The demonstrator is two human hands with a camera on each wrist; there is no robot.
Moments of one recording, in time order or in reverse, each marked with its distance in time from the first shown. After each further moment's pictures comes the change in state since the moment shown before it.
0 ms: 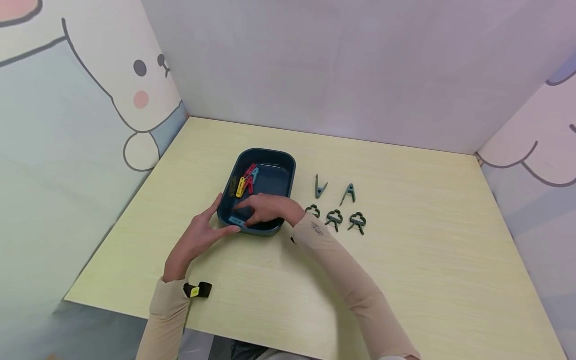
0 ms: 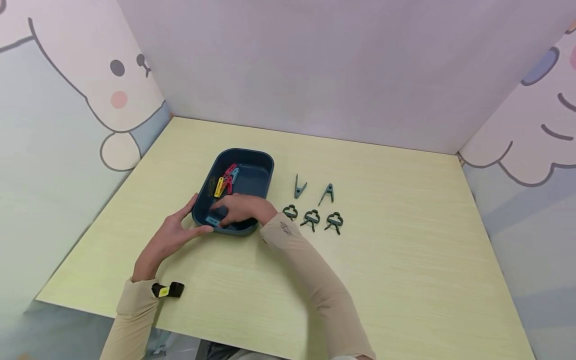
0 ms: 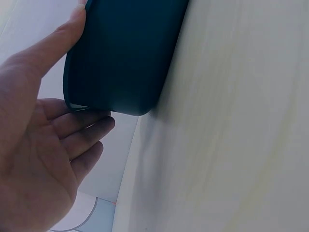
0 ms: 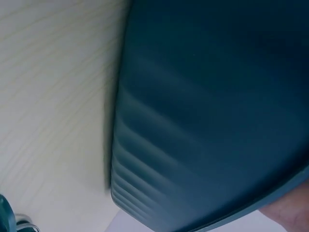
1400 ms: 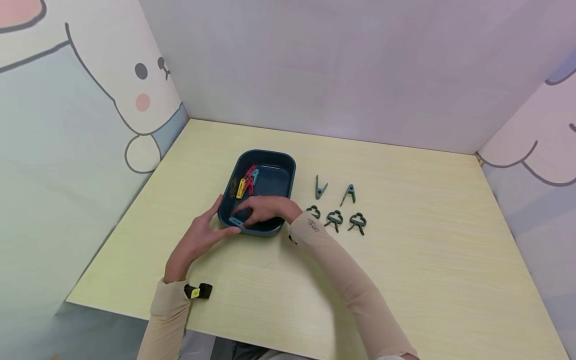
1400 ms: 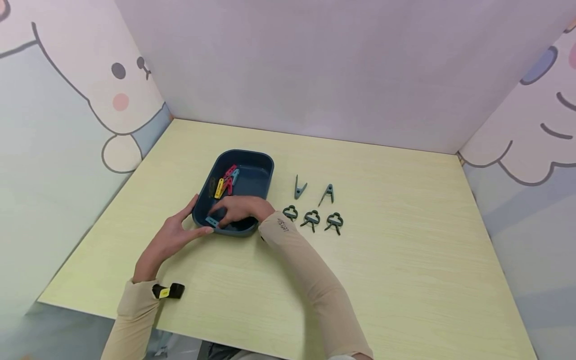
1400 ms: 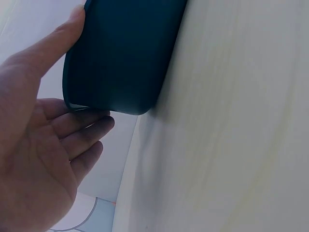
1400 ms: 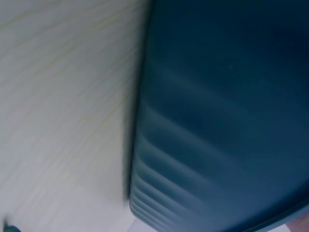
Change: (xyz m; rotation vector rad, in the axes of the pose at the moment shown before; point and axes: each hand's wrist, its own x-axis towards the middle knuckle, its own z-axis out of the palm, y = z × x) left_hand -0.002 0.001 -0.001 0.003 0.001 0.007; right_hand 0.009 0.006 0.000 0.149 -0.055 -0.066
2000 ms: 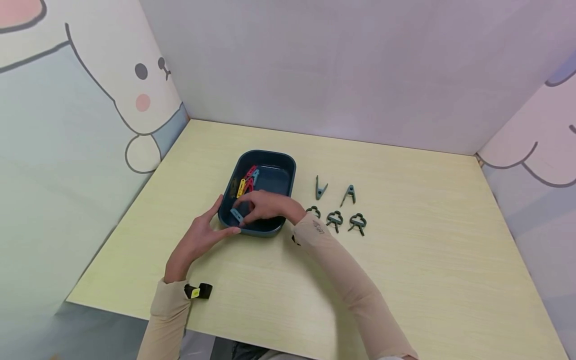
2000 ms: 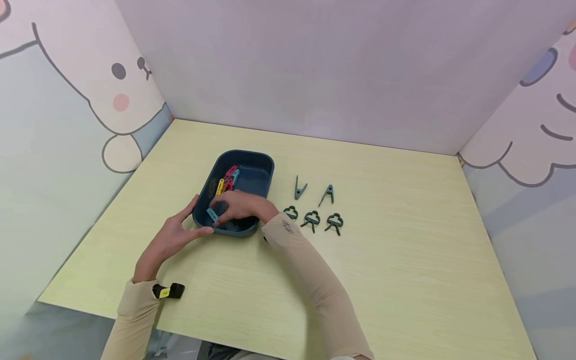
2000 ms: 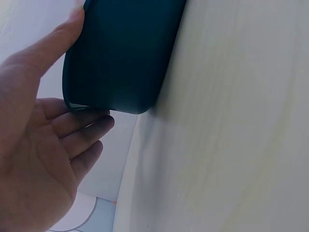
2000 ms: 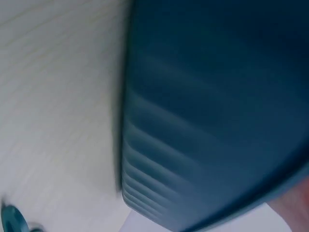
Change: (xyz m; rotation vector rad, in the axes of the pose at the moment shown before) left_hand 0.001 0.000 0.000 0.000 -0.004 -0.009; right_hand -0.011 0.000 -0.003 0.056 0.146 -0.022
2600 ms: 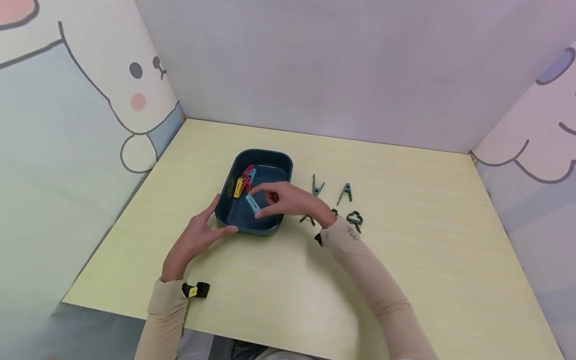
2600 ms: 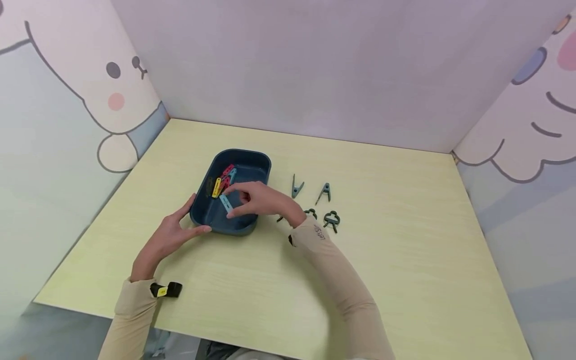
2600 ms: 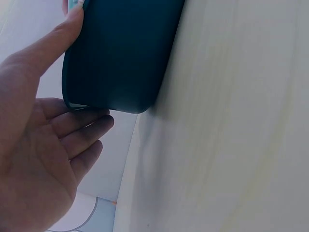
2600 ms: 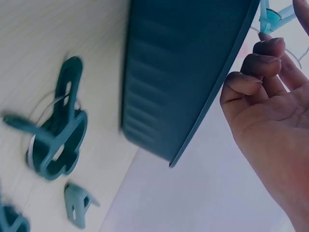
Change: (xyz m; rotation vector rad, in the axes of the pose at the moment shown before) left_hand 0.001 0.003 -0.001 0.022 -0.012 -0.020; right_hand -0.069 0.005 -0.015 0.137 0.249 -0.115
